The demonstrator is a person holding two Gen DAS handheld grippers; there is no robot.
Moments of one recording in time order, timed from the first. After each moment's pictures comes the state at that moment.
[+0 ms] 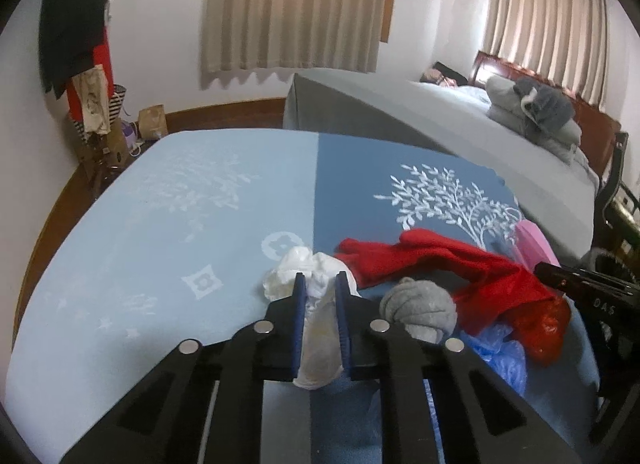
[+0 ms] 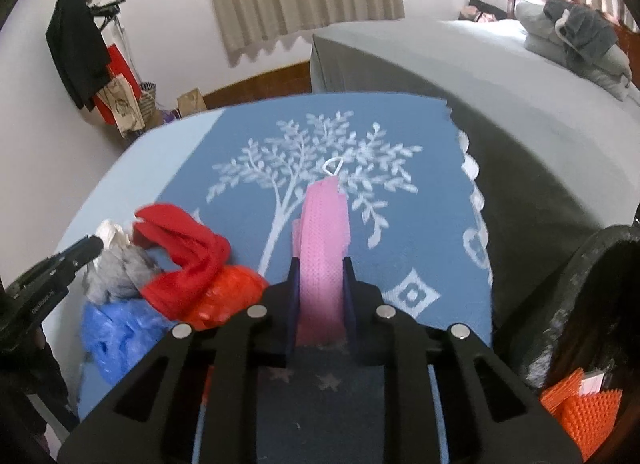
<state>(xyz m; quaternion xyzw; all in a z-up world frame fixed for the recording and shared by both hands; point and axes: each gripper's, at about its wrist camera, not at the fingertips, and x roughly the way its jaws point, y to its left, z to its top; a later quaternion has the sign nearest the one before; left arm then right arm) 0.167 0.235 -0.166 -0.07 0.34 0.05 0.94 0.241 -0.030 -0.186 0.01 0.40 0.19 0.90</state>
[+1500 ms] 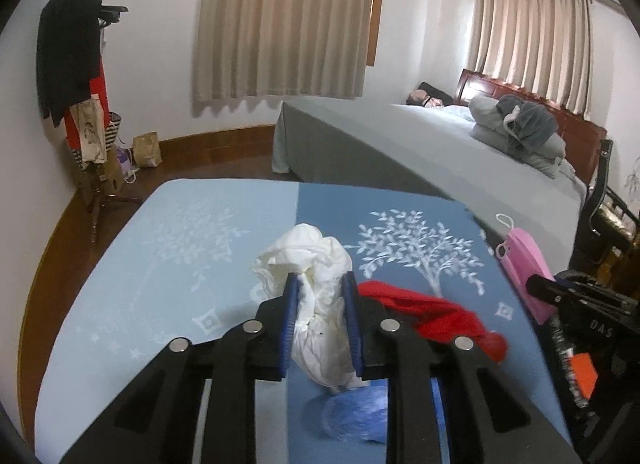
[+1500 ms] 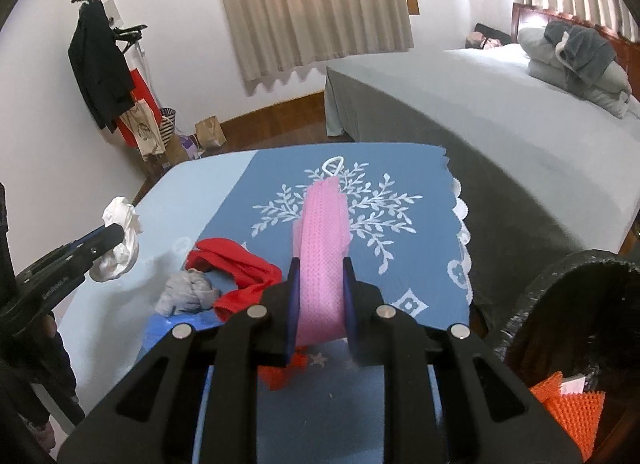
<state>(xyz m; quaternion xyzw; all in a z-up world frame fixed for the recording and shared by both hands) 0.151 0.208 -0.102 -0.06 0.30 0.03 0.95 0.201 -0.039 -0.130 0.03 0.36 0.21 0.91</state>
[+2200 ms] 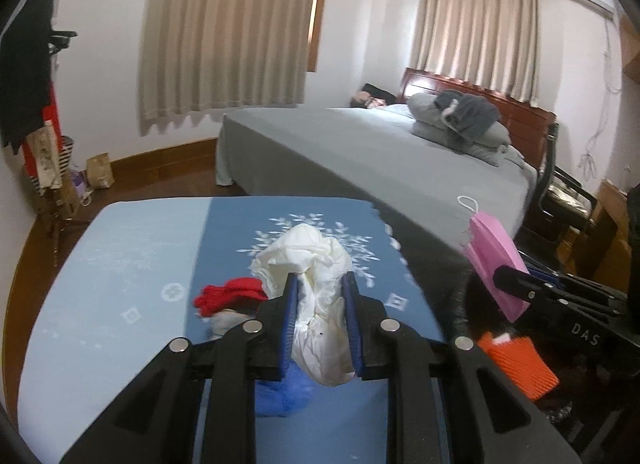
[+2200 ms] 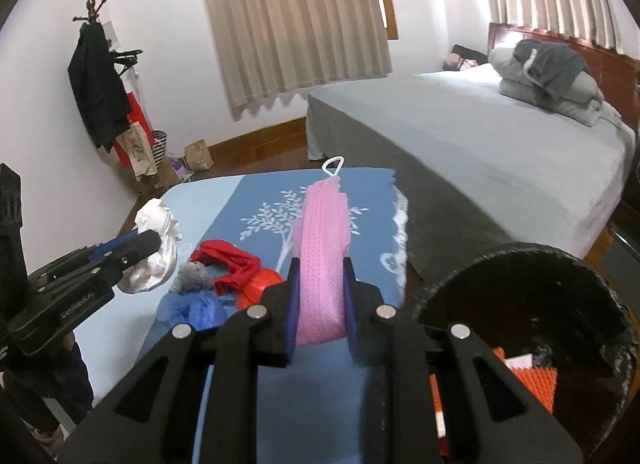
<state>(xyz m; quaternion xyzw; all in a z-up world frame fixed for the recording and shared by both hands) 0.121 0.116 -0.074 -0.04 0.29 -0.07 0.95 0.133 -0.105 -0.087 0.03 0.32 0.17 0.93</state>
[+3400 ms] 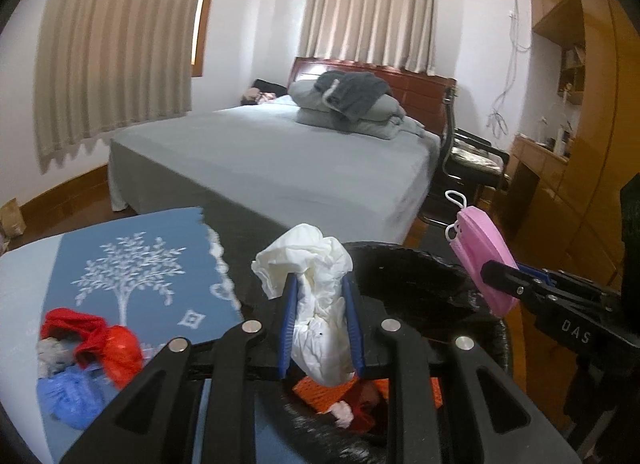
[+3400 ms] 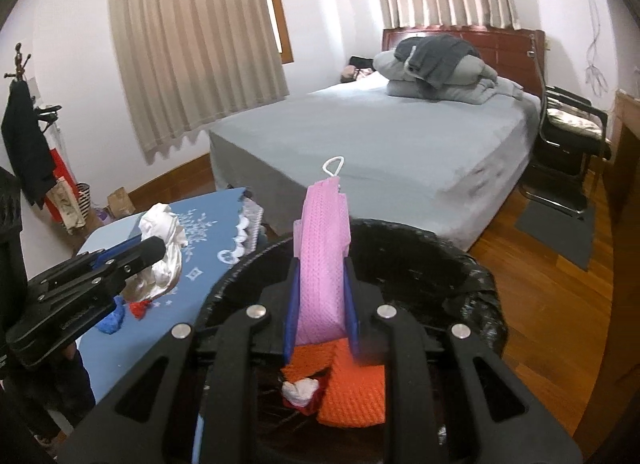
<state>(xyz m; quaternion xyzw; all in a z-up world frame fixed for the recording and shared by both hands) 0.120 -0.073 -0.076 0.01 0.28 -0.24 0.93 0.064 -0.272 -0.092 0.08 0.29 0.01 0.95</state>
